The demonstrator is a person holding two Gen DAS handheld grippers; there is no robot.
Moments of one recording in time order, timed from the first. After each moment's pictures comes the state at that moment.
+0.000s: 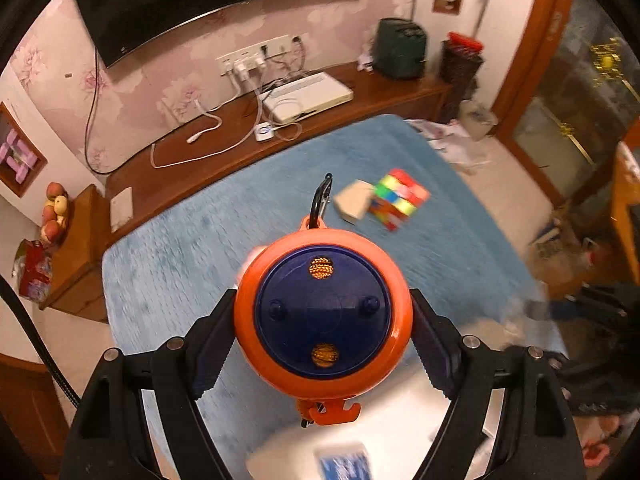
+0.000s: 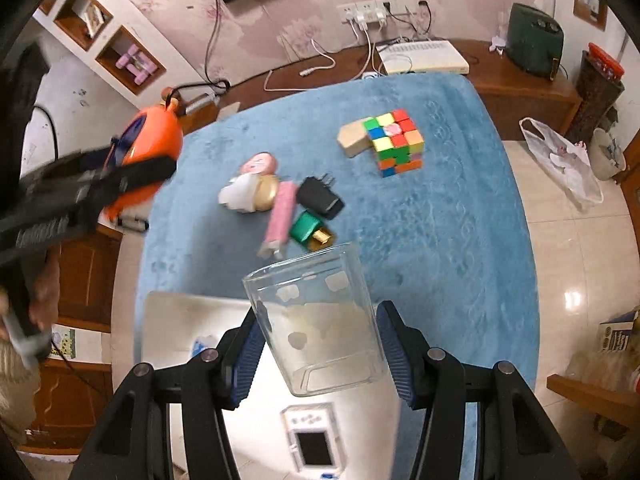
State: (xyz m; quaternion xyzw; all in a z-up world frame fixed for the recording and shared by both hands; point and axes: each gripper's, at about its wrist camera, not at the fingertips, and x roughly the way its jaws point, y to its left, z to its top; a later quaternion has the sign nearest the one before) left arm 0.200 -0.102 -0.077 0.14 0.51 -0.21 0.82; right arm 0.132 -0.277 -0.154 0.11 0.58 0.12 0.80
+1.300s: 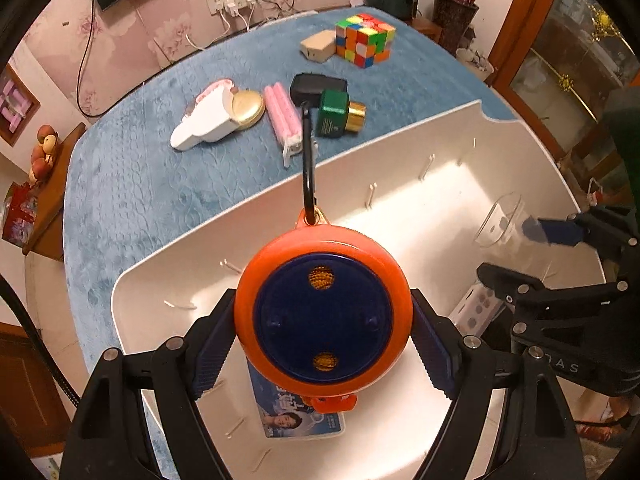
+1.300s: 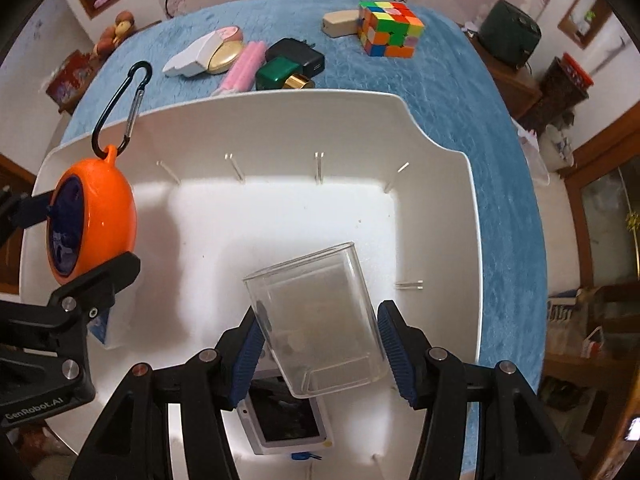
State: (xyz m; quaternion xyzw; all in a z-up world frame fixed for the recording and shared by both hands) left arm 0.076 -0.075 -0.207 0.15 0.57 -0.19 0.79; right arm 0.058 -0.216 -0.253 -0.04 0.64 0.02 0.77
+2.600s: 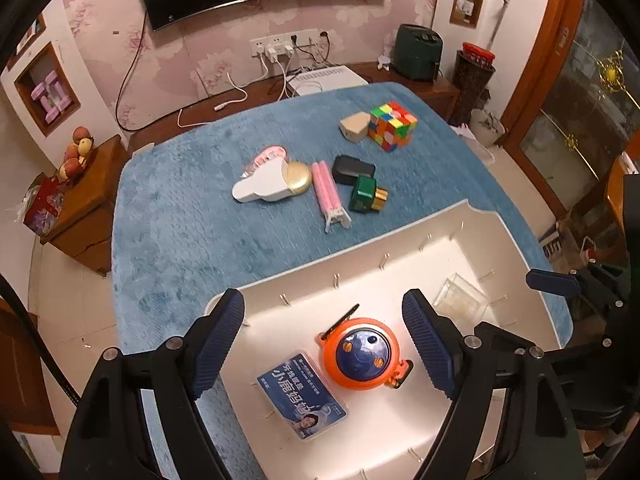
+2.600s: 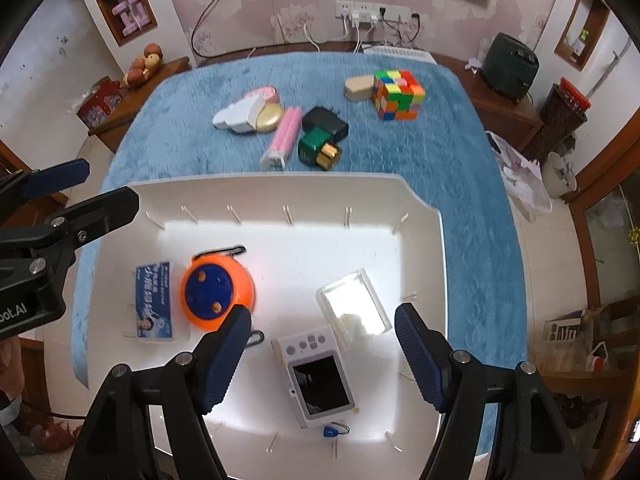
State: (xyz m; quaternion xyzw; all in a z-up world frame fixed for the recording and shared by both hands) left arm 0.073 -0.043 -0.118 0.09 0.50 -0.16 0.85; right arm 0.044 -0.207 -0.176 -0.01 0.58 0.04 0.82
